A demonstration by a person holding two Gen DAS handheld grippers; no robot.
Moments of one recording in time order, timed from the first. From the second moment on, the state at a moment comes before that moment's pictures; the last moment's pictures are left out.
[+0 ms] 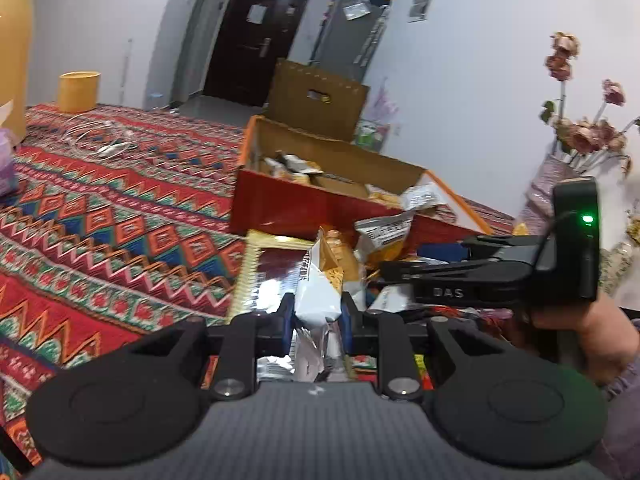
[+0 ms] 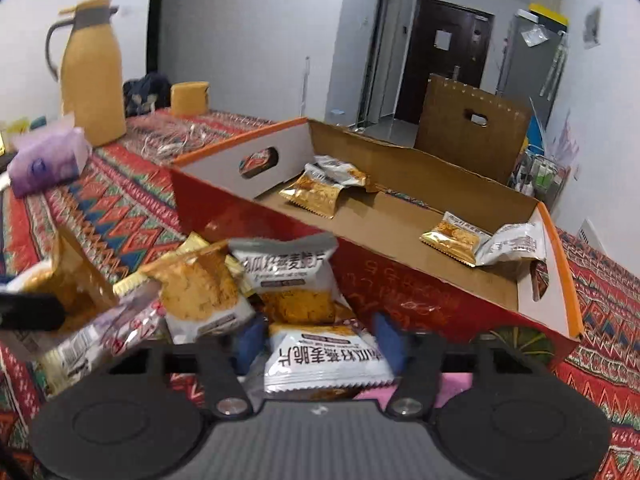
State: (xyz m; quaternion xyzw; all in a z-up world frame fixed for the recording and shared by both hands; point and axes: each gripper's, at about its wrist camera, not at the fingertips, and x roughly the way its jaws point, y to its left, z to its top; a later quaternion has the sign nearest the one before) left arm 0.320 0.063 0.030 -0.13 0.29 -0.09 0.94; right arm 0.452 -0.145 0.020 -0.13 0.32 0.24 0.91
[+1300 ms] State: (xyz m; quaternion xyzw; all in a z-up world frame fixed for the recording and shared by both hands) left arm 0.231 -0.033 0.079 -0.03 0.27 -0.15 0.95; right arm 0.228 -0.302 0.049 0.01 0.24 0.14 0.96
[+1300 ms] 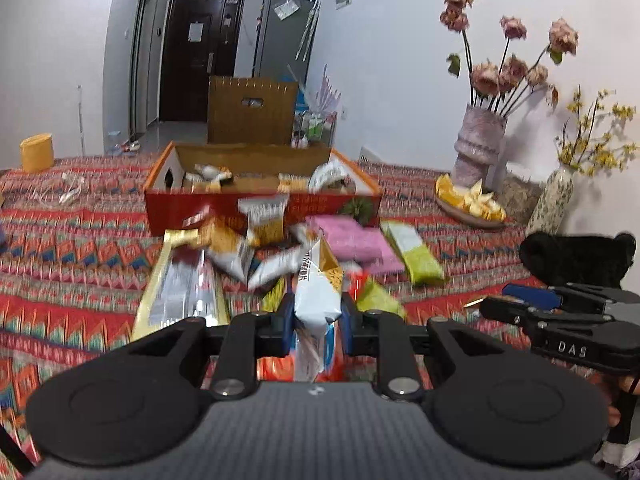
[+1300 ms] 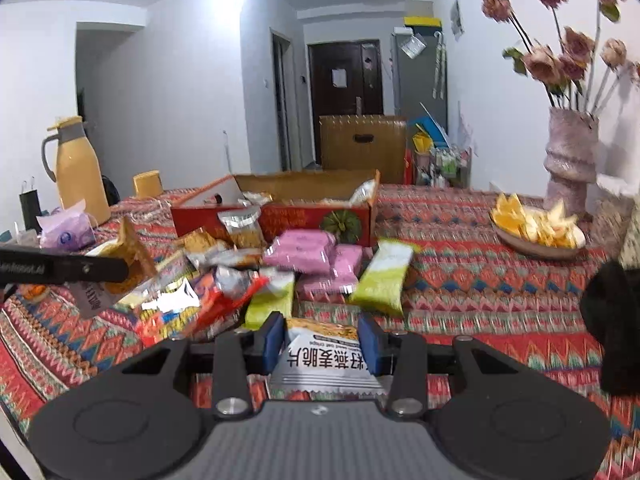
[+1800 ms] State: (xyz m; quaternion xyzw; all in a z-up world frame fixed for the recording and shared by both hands) left arm 0.406 -0.019 0.149 -0.04 0.21 -0.15 0.97; right arm 0.398 -0.277 0.136 -0.01 0.15 0.23 0.96
